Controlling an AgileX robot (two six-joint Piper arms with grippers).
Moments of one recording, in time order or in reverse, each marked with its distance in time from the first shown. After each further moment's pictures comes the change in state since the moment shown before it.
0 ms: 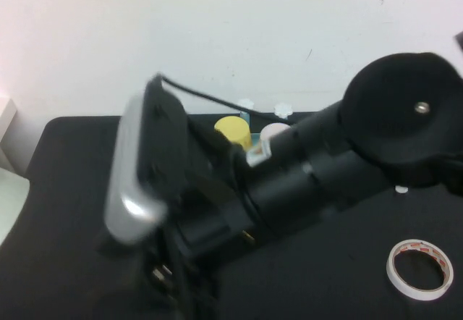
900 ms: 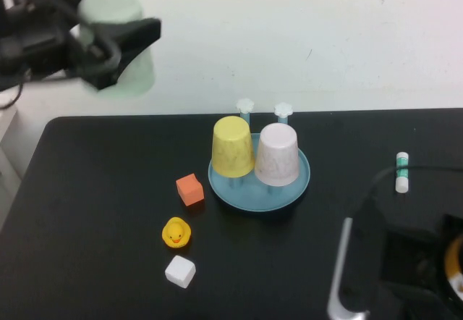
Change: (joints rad) right arm -0.002 -0.305 0.369 -1.110 0.385 0.906; left arm -0.002 1.068 -0.658 0.022 0.541 0.916
